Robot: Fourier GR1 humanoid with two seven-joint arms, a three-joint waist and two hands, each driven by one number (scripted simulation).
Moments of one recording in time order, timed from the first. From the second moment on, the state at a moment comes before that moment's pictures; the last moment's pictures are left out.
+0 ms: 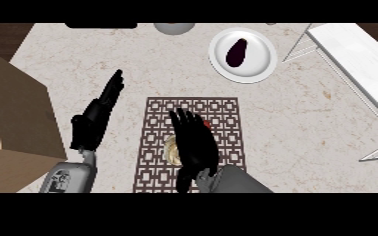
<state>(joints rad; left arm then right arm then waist) -0.16 0.10 -0.07 -1.48 -0.11 0.01 0.05 -0.46 0.00 0.81 -1.38 0.66 0.06 0.85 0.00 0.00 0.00</state>
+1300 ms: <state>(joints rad) -0.18 0.10 -0.01 -1.47 -0.12 -0.01 0.06 -0.56 -0.04 0.57 -1.18 0.74 -0.16 0.98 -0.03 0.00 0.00</state>
